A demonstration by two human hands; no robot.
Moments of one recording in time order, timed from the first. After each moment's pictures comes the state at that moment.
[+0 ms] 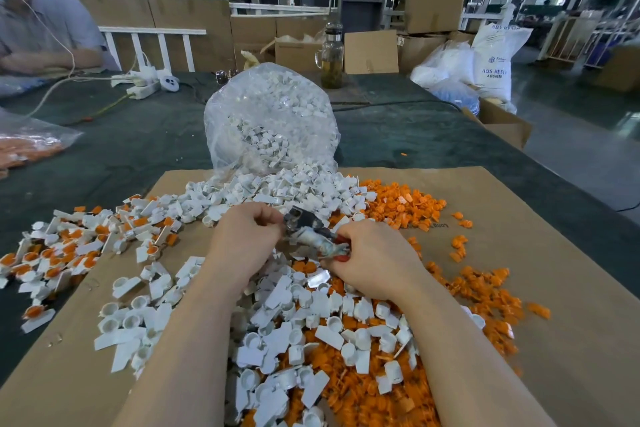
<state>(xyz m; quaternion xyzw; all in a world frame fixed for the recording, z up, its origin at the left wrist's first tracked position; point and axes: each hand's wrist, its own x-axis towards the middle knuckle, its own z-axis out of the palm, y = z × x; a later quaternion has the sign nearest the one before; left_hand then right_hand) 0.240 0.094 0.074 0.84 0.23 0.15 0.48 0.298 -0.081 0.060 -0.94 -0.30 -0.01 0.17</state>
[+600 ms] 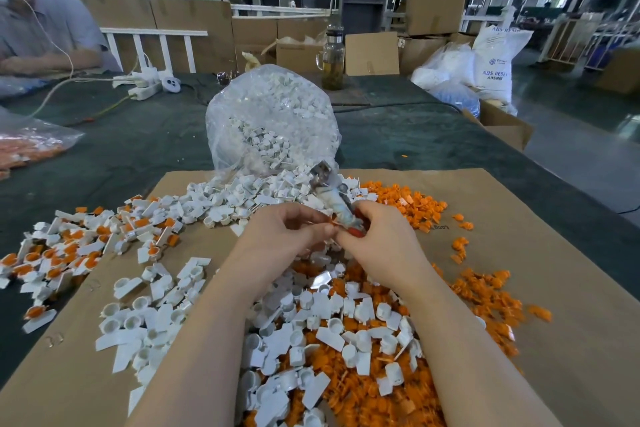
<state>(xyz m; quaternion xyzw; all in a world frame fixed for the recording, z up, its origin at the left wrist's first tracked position) 0.238 0.074 0.080 0.80 0.10 0.07 0.59 0.301 -0.084 0.065 -0.89 -0.25 -0.08 0.38</state>
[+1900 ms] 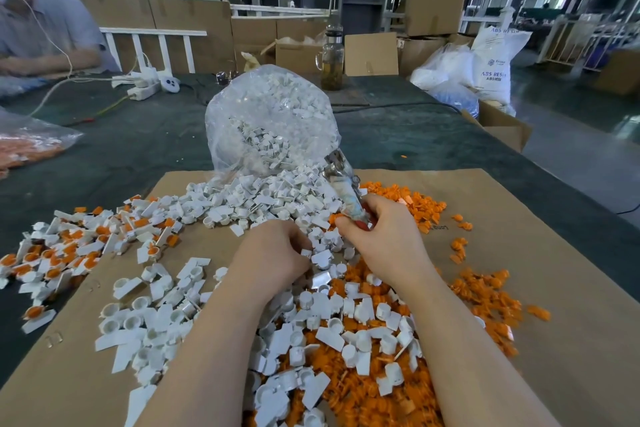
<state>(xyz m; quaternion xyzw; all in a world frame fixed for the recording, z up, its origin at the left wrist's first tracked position) 0.239 0.075 0.071 0.93 0.15 0.02 0.33 0.297 -0.085 0.068 -0.87 -0.20 -0.09 0.43</state>
